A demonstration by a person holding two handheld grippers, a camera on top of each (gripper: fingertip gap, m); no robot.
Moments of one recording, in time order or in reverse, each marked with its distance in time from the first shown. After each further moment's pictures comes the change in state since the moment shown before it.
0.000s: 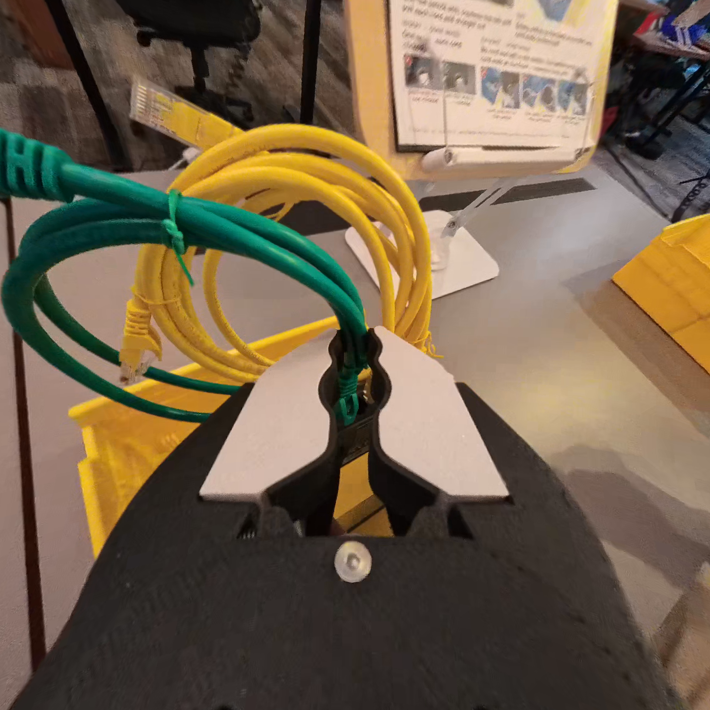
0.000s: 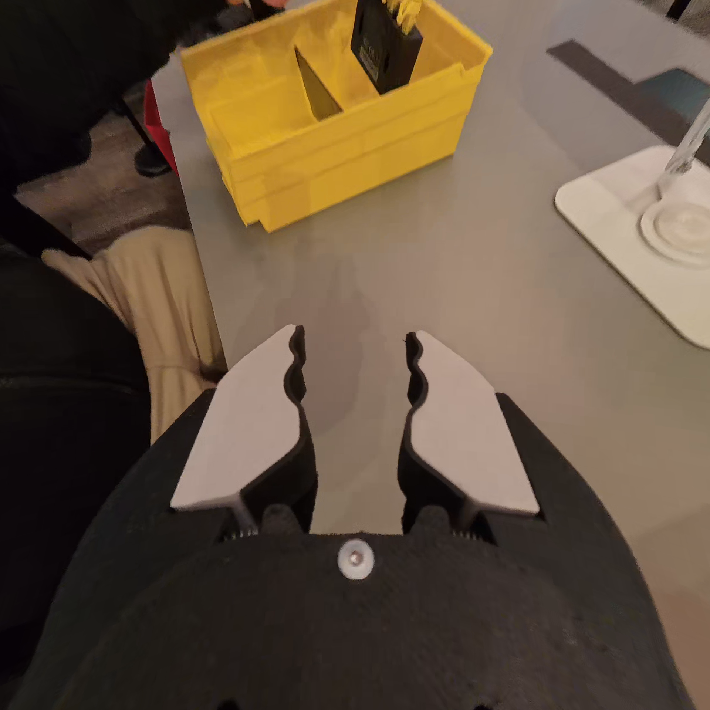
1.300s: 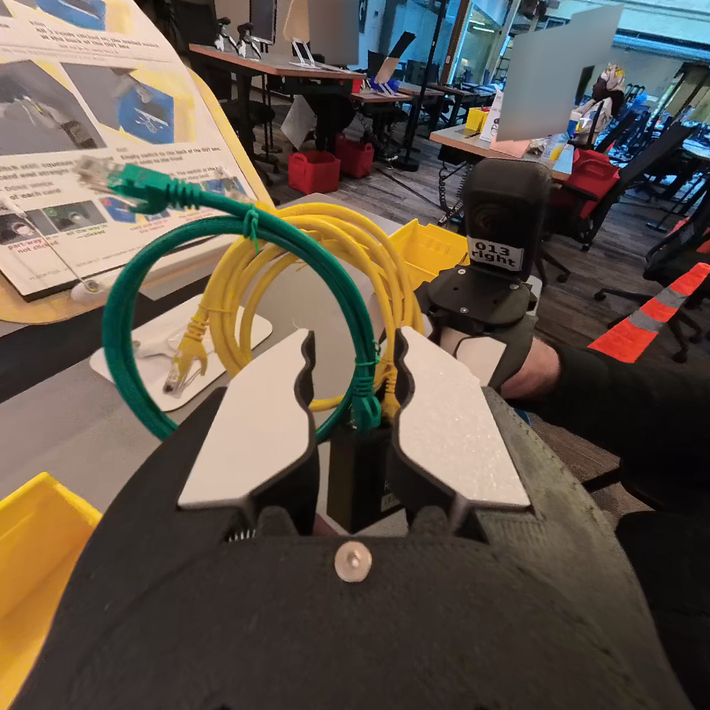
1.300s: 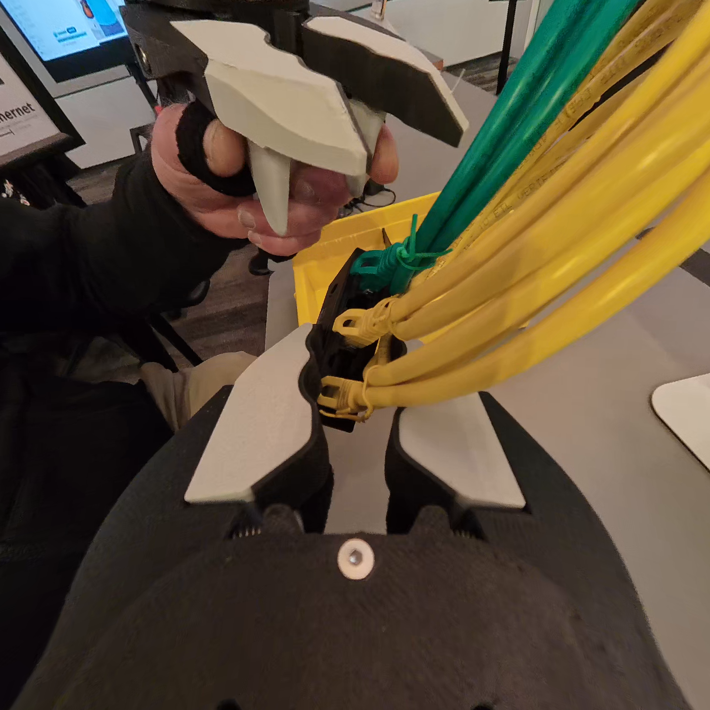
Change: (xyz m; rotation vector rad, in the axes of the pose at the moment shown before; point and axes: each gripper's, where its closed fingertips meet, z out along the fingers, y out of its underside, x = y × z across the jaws) left arm 0.232 -0.029 -0.034 0.128 0.490 0.228; right arm -0.029 -0.113 0.066 0.267 -0.252 -0.032
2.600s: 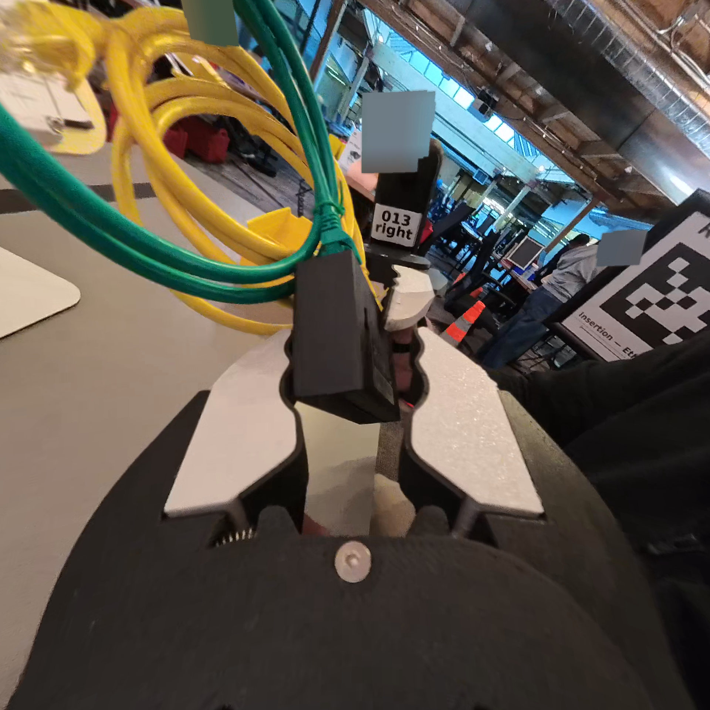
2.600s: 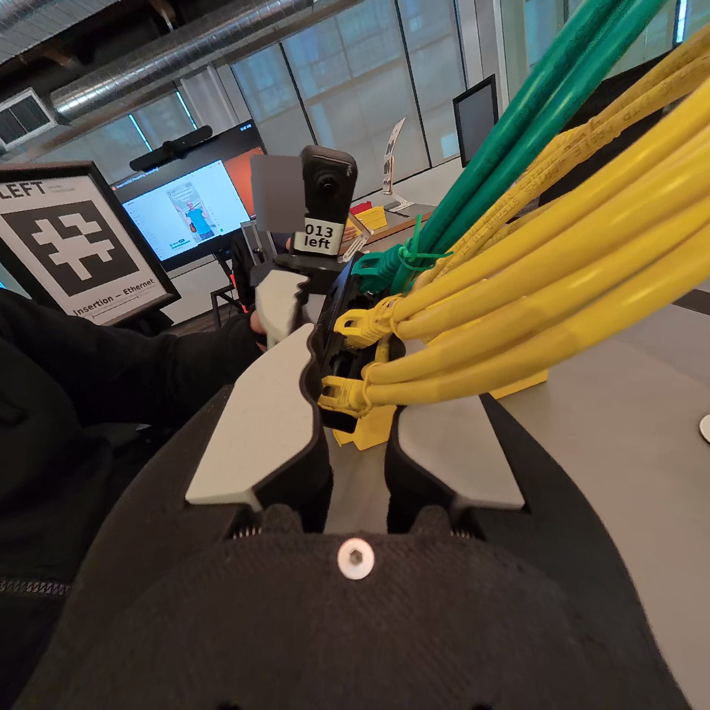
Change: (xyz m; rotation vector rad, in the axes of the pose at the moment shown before) left arm 0.041 0.043 0.028 0.033 0.400 -0.316; right arm 0.009 -0.025 -0.043 0.365 -0.074 0.165
